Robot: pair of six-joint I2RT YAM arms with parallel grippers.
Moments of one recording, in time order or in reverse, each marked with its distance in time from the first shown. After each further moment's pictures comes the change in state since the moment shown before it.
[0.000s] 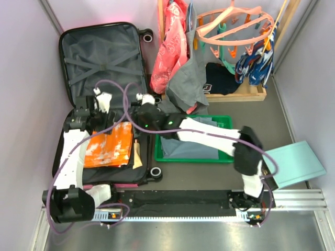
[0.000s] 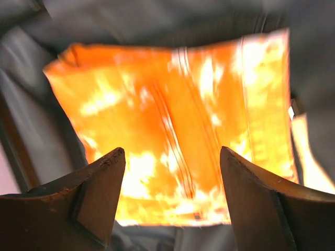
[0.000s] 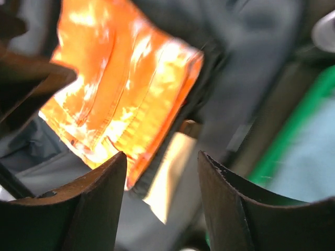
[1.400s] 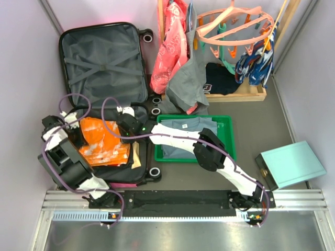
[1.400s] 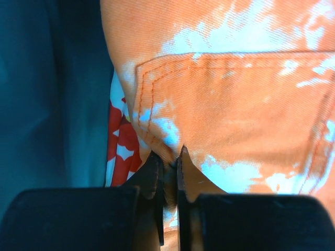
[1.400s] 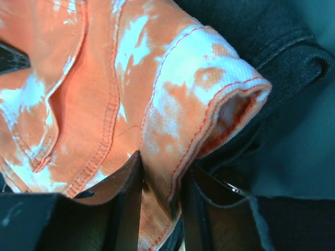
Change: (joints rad) left arm 0.642 0.390 -0.154 0.176 0.354 0.109; right arm 0.047 0.536 0.447 -0.043 -0.049 0.037
